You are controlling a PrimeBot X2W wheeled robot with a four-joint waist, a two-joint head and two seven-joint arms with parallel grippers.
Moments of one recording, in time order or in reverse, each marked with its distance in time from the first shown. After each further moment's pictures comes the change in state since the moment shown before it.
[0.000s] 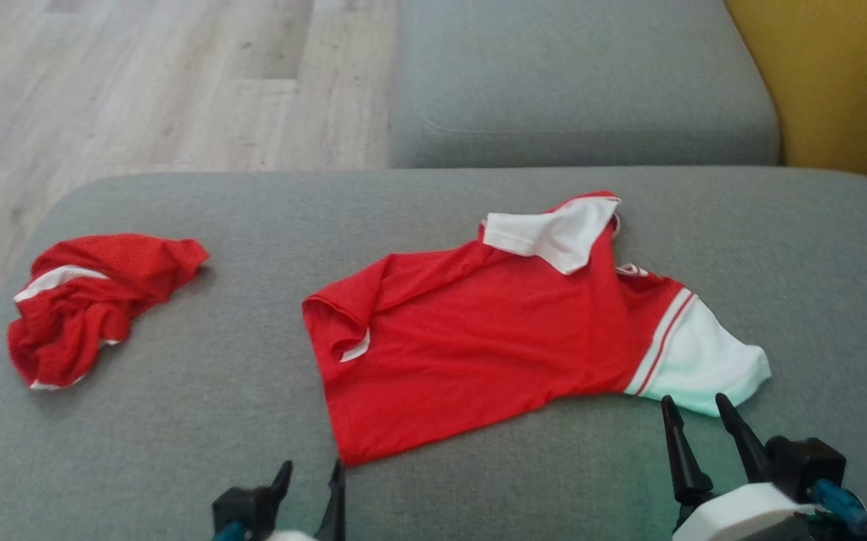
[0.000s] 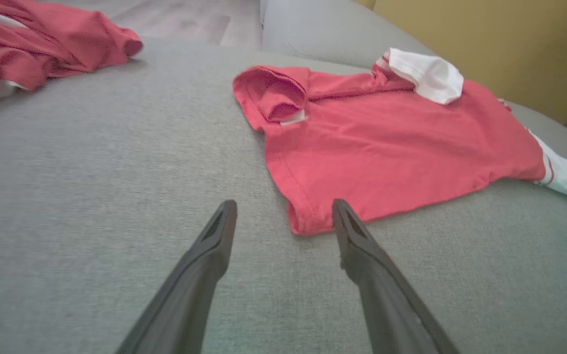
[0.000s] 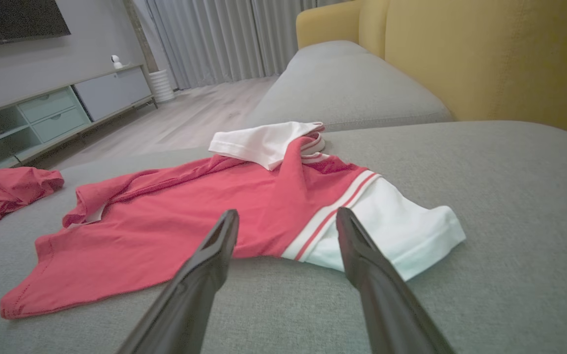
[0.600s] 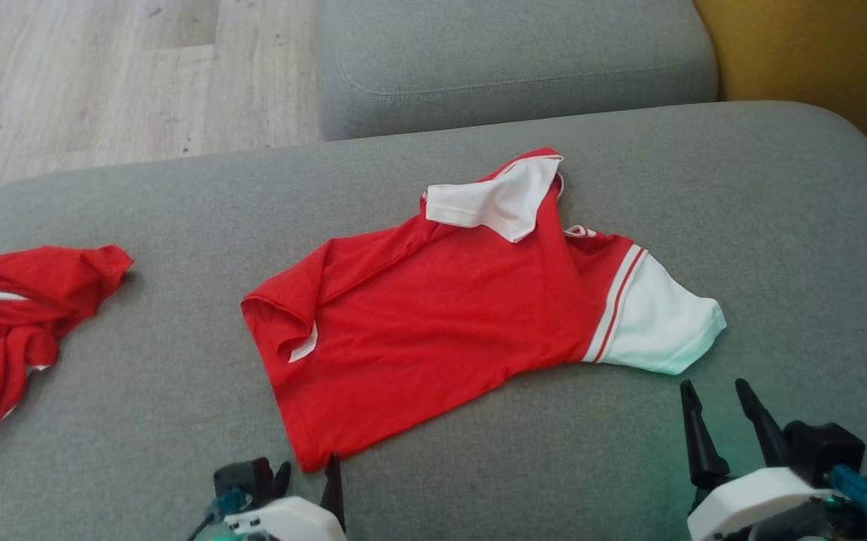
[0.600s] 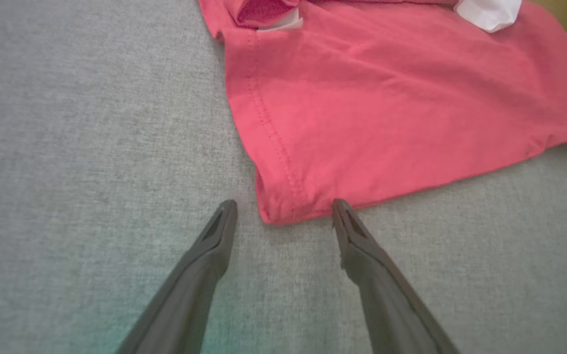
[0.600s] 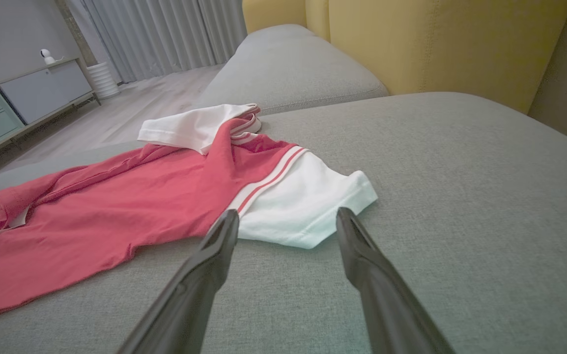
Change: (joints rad) left arm -0.124 -0.101 0.030 0.240 -0.106 -0.005 0.077; right arm -0.024 0.000 -0.048 -0.011 -0.021 0.000 0.028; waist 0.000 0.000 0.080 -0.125
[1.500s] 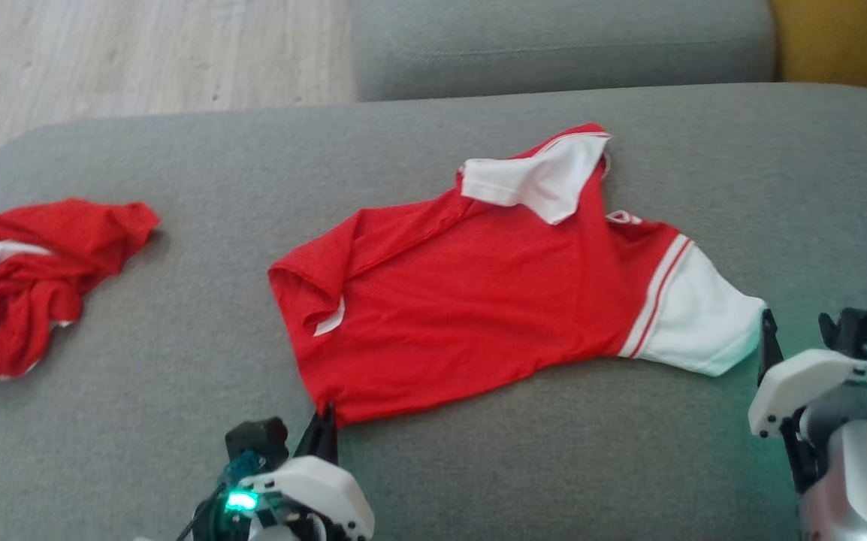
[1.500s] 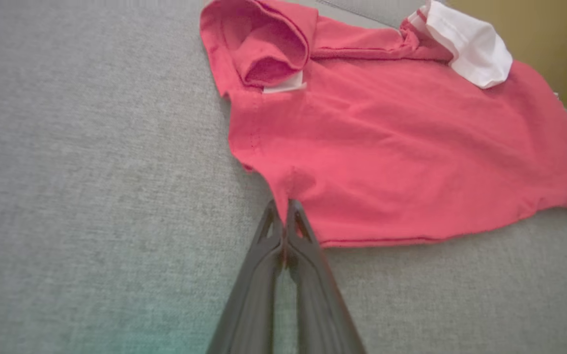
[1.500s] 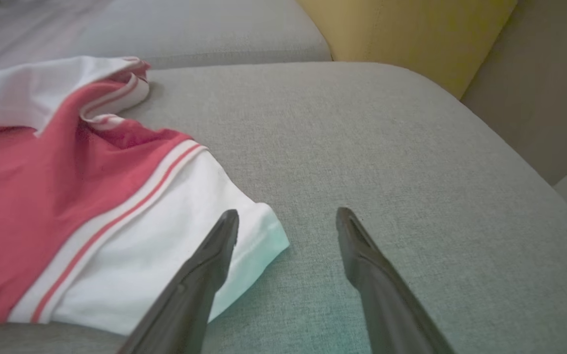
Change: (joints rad) left arm -0.088 -0.026 -0.020 0.008 -0.013 -0.023 -0.079; right arm -0.379 0.000 -0.340 0.351 -0.314 0.000 0.156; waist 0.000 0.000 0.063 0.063
